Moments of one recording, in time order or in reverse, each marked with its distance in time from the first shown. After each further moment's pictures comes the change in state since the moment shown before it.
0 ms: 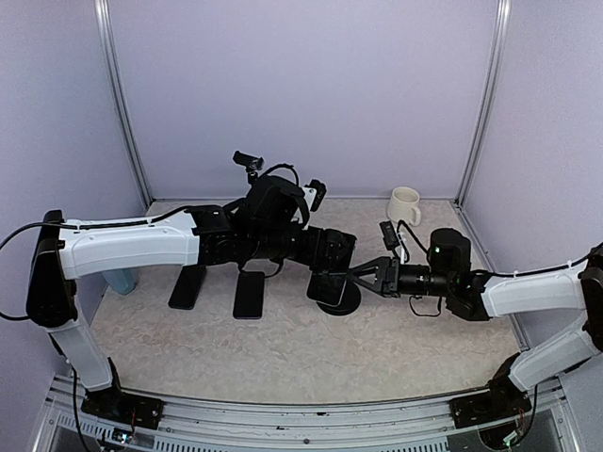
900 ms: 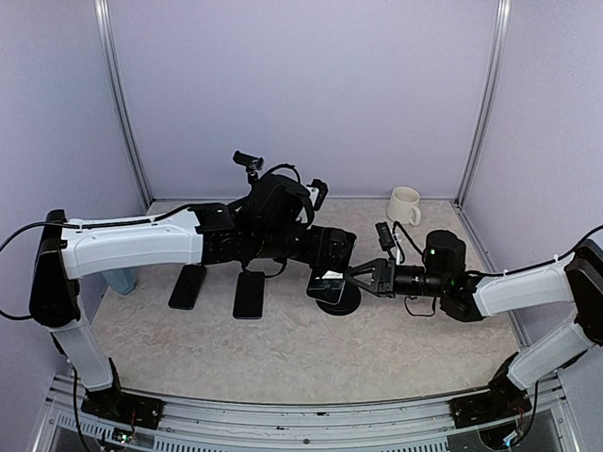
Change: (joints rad) left arm -0.009 0.014 0.033 -0.037 -0.025 -0.038; right arm 0.000 0.082 0.000 0.118 -0.027 0.035
